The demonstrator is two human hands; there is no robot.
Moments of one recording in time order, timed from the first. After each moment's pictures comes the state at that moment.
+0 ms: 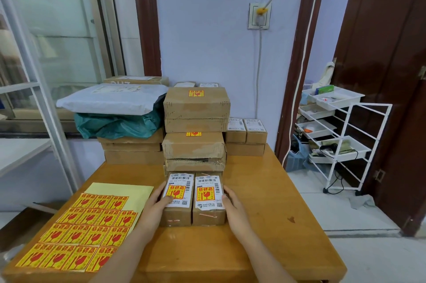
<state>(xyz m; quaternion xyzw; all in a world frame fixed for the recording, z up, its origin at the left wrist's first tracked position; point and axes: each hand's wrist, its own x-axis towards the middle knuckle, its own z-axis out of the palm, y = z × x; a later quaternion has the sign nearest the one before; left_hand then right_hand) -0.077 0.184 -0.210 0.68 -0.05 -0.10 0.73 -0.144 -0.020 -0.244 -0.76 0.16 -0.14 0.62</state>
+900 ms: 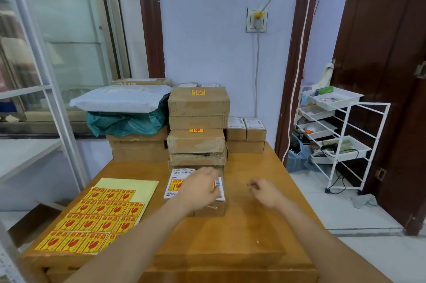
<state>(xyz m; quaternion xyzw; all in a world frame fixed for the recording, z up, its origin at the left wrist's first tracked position) -0.118 0.119 -0.147 0.89 -0.42 0.12 0.11 -0.175 -0.102 -0.190 -0.94 0.13 -0.04 0.31</state>
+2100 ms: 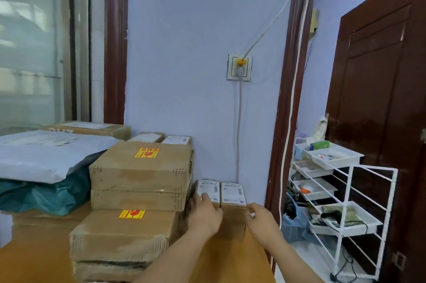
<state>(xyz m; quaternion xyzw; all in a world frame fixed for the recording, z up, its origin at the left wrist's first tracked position) 0.043 -0.115 -0.115 0.94 -0.16 0.03 0.30 -0.030 -0.260 -0.129 -0.92 0.13 -0.21 0.31</state>
